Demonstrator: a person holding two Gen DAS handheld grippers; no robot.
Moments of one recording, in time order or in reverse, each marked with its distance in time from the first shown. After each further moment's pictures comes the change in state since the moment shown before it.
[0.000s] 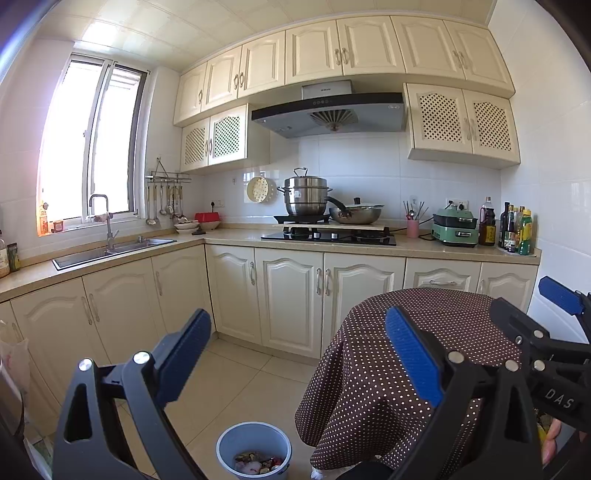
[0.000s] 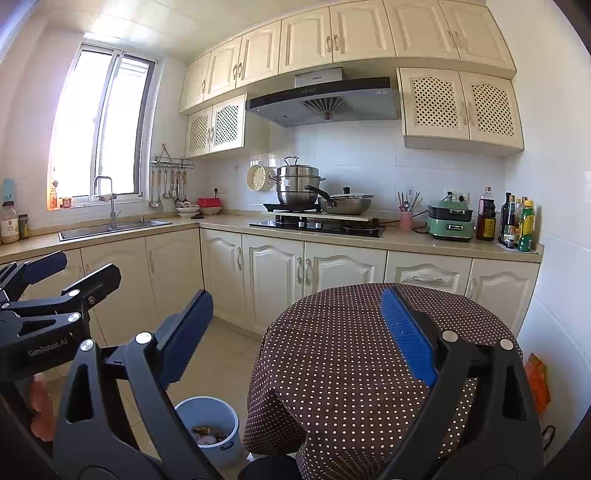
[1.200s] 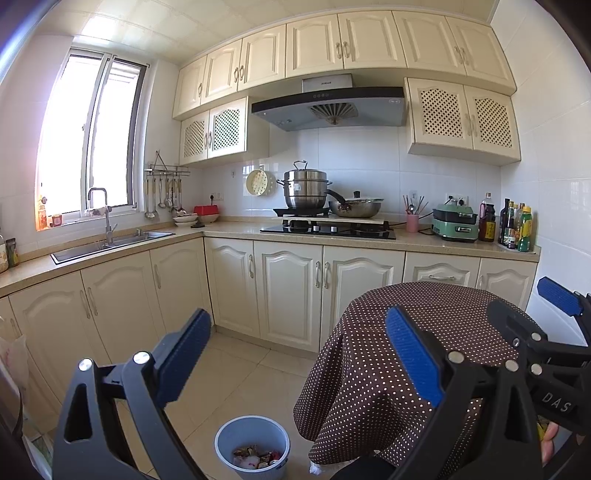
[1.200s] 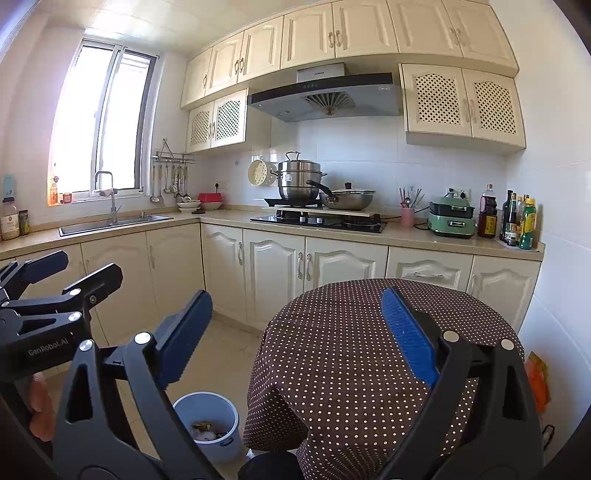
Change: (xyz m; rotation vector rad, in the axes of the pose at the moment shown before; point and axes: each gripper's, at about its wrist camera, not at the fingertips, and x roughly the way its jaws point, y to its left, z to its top) left arm 0.005 0.000 -0.006 -0.006 0.025 -0.005; right arm 0.004 -0.007 -0.006 -0.006 0.017 0.008
